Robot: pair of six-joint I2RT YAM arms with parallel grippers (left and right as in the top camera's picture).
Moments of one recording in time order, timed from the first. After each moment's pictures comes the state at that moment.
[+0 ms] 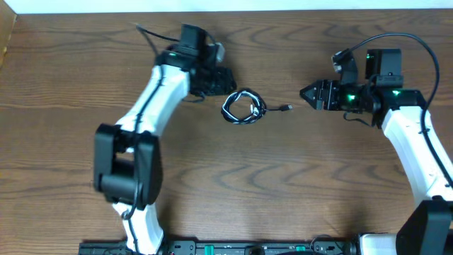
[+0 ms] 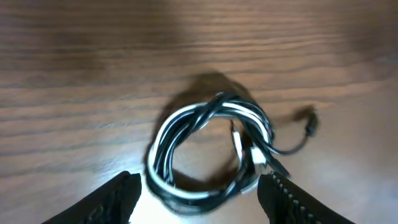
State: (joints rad) left arm -0.27 1.99 1.56 -0.74 0.38 -0.24; right arm 0.03 1.55 1.16 -0.61 -0.62 0.16
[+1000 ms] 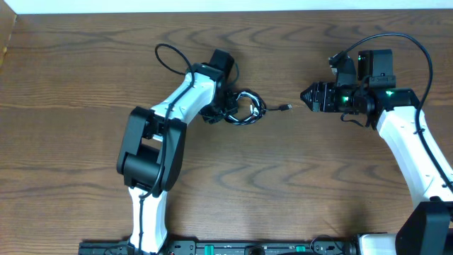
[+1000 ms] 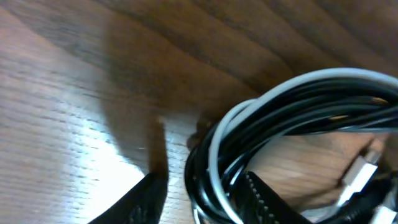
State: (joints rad) left arm -0.38 2.14 1.53 -0.84 0.15 -0.77; right arm 0.07 1.55 1.16 -0.63 -0.45 0.16
